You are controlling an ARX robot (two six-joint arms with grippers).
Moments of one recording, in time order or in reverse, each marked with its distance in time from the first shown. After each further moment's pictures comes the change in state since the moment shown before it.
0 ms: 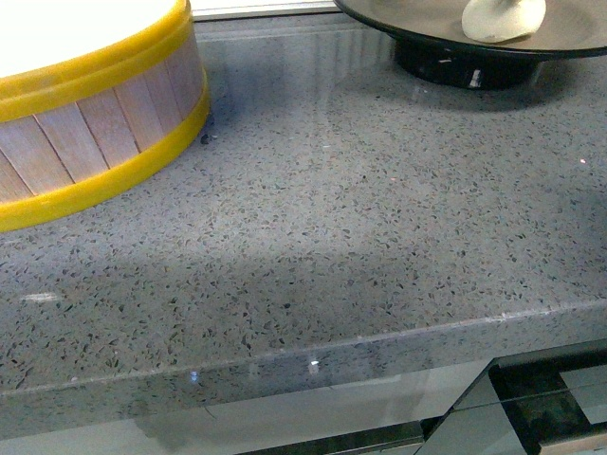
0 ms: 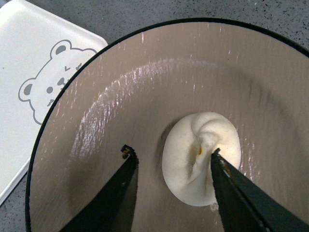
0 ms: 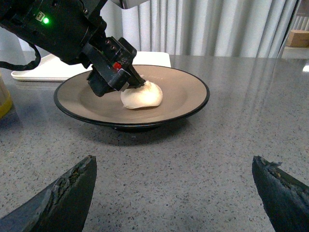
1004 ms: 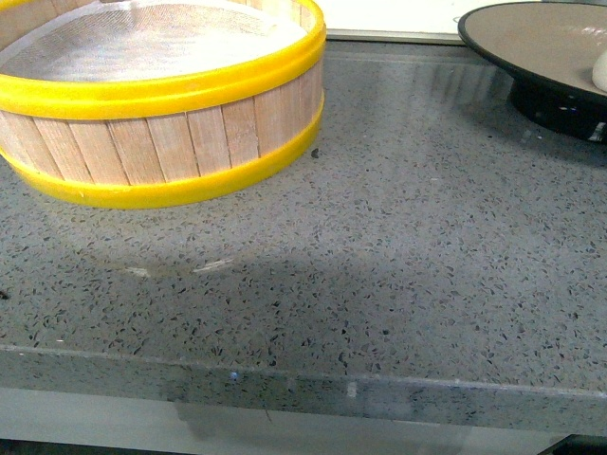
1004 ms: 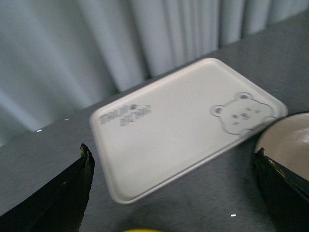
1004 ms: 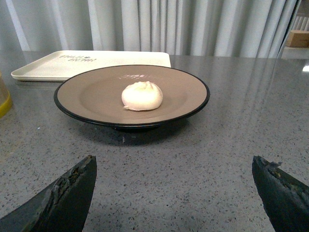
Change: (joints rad) left arm 0.330 -0.572 -0.401 0.200 -0.038 -0.113; right arm 0.000 0.000 0.000 0.000 0.000 0.000
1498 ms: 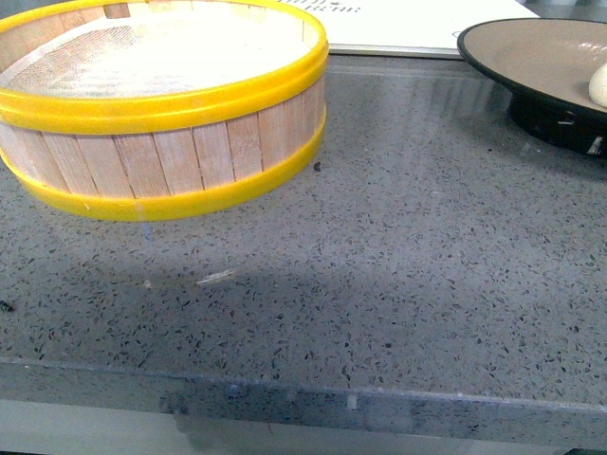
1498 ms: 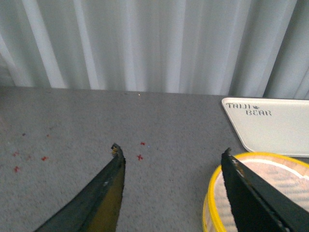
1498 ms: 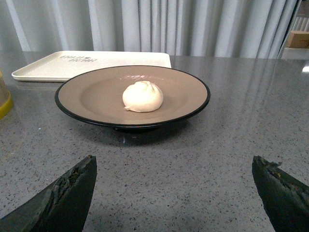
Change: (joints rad) left arm 0.710 -0.813 -0.954 0.372 0.347 -0.191; right arm 0.000 0.000 0.000 0.000 0.000 0.000
